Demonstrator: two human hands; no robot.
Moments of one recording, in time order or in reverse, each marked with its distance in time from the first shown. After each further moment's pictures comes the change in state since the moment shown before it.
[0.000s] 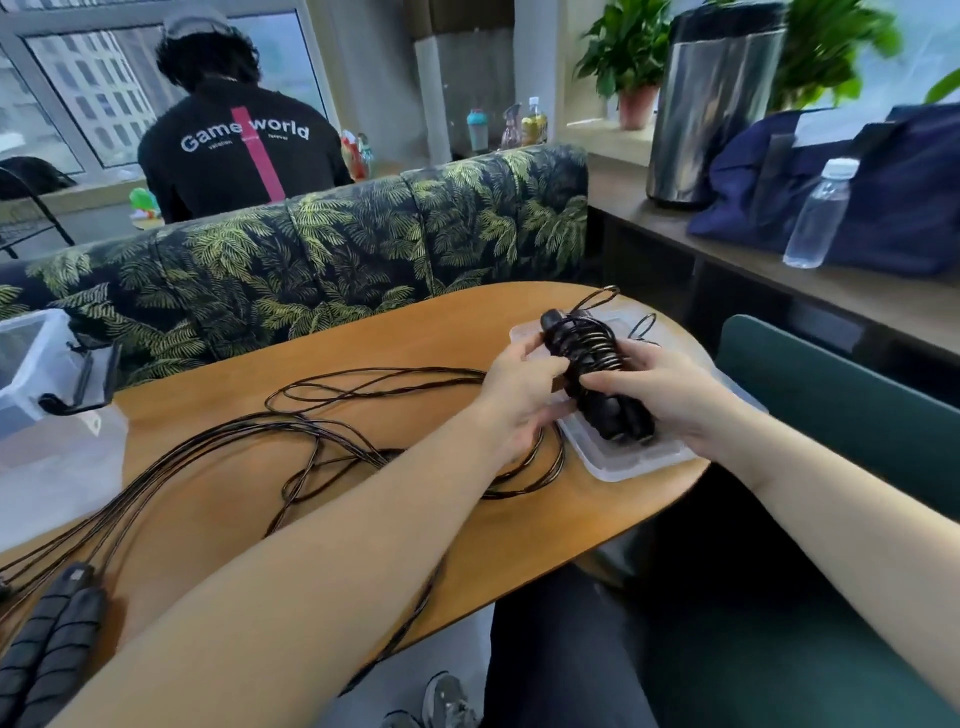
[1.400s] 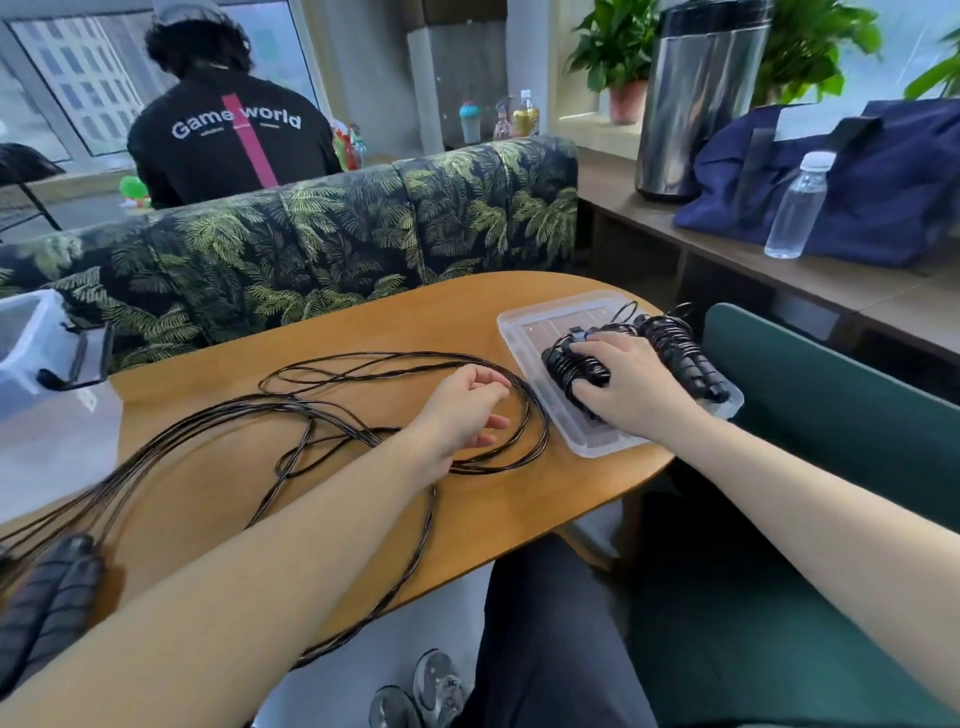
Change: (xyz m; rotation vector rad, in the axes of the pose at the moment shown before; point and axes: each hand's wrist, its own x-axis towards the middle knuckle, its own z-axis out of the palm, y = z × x) left_hand -0.025 -0.028 -0.055 0.451 0.052 0.038; right_hand -0.003 0.023 0.010 -0.761 0.140 -0.286
